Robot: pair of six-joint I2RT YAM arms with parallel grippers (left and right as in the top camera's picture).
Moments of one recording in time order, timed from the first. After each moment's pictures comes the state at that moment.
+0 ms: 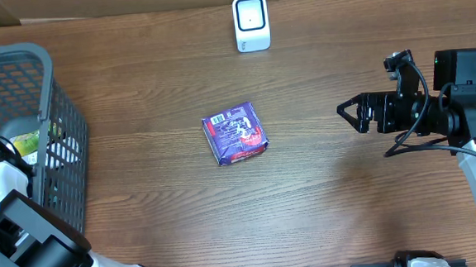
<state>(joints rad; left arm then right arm) 0.80 1.85 1.19 -0.65 -0.21 -0.69 -0.06 1.29 1.20 -0.95 -0.64 -0.01</state>
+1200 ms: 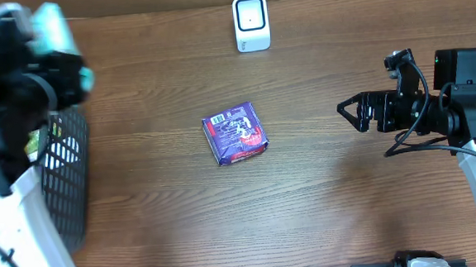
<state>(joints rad) 0.17 1.50 2.17 -1.46 0.18 -0.13 -0.06 1.29 1.20 -0.94 -0.64 -0.01</state>
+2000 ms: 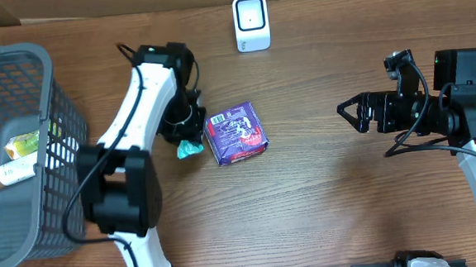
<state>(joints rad) -0.18 2.03 1.67 -1.46 0.07 -0.07 -0.06 1.29 1.20 -0.95 -0.64 -0.01</state>
